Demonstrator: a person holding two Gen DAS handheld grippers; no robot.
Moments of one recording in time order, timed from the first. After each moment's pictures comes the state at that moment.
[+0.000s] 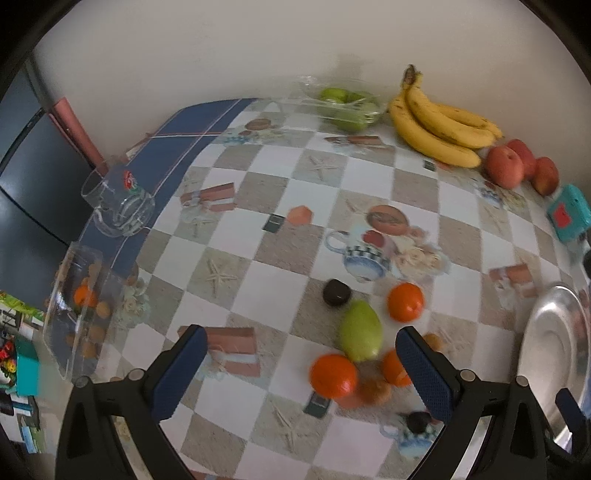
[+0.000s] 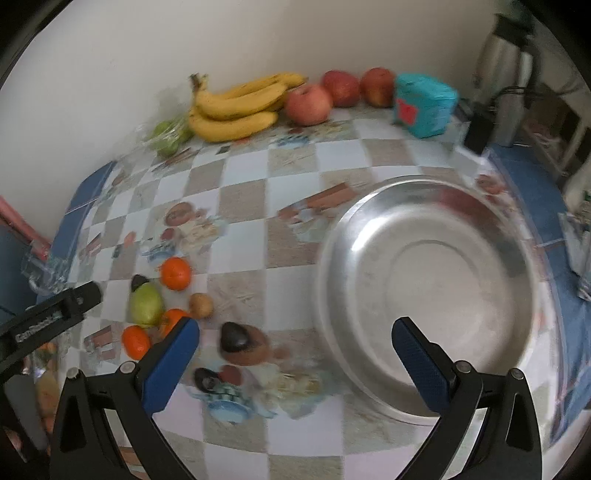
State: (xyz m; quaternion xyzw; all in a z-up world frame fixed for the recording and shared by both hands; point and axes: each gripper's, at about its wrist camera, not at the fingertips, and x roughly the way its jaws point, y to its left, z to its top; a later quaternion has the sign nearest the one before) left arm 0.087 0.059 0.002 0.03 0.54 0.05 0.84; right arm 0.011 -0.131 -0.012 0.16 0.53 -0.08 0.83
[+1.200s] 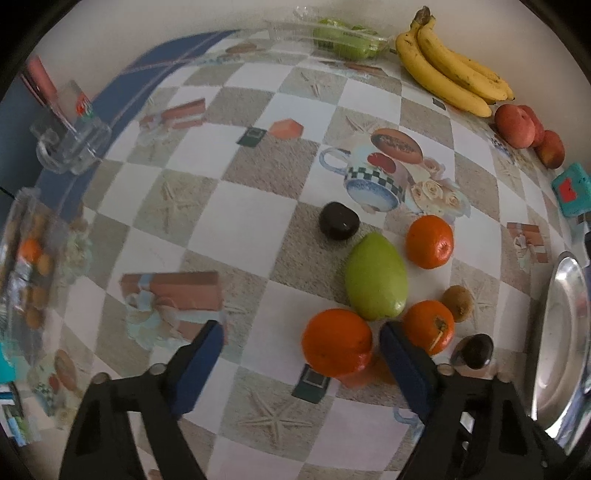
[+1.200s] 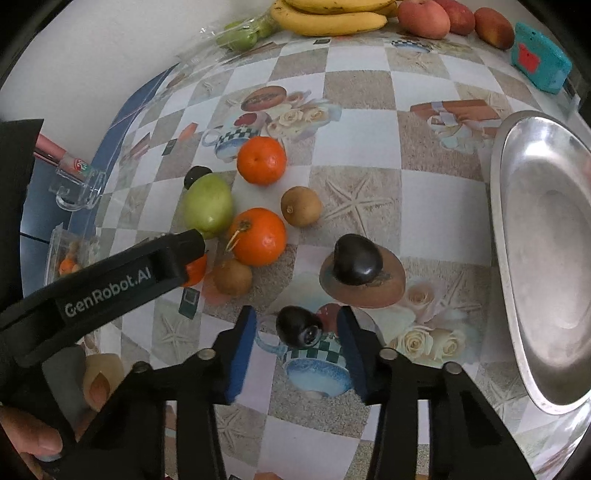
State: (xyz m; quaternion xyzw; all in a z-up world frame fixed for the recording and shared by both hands) left arm 0.085 0.071 -0.069 -0.03 0.62 0.00 0.78; right arm 0.022 -0.064 -0.076 0.17 0.62 0.05 0.76
